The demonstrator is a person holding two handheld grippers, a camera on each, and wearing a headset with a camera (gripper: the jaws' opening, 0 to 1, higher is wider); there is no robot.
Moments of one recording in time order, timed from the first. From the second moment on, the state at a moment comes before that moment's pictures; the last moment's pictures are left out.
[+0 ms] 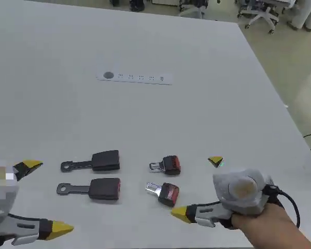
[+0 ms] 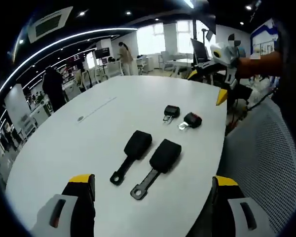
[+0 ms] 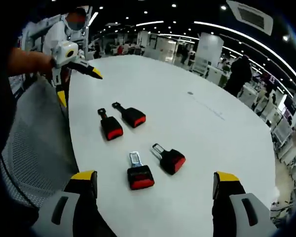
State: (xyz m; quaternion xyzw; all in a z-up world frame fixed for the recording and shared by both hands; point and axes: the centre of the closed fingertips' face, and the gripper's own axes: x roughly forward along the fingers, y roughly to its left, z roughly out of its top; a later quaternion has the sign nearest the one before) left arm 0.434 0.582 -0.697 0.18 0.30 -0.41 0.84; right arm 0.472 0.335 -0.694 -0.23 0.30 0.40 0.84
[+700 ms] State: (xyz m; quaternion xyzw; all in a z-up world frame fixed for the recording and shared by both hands) left arm 0.429 0.578 -0.694 0.18 0.30 -0.41 0.84; right arm 0.474 0.338 -0.685 -0.23 0.29 0.40 0.84
